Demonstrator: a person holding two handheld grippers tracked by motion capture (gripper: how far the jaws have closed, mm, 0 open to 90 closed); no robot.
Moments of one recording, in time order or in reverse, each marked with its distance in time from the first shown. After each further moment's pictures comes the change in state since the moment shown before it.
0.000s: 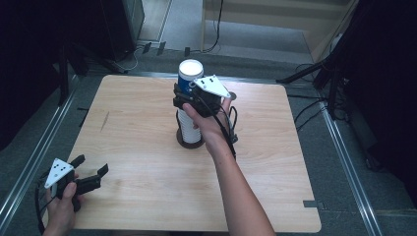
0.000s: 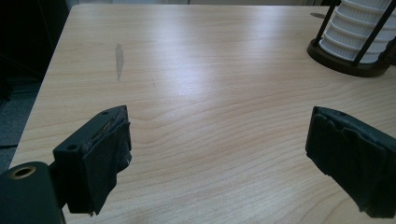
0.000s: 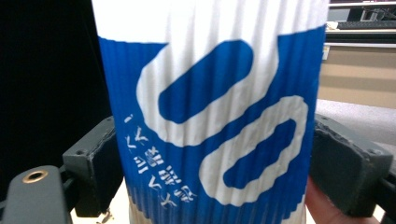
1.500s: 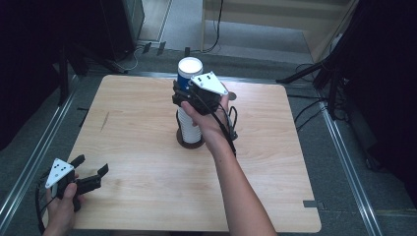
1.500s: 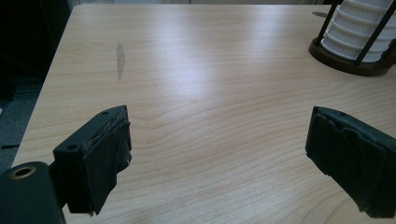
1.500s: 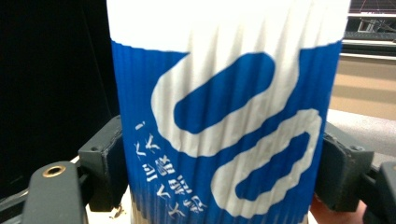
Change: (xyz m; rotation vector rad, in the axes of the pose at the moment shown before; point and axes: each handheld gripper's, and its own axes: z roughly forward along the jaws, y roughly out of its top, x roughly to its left) left arm -0.001 0.000 0.000 0.000 0.006 0.003; right arm 0.004 0.009 0.000 -0.011 -0.004 -0.044
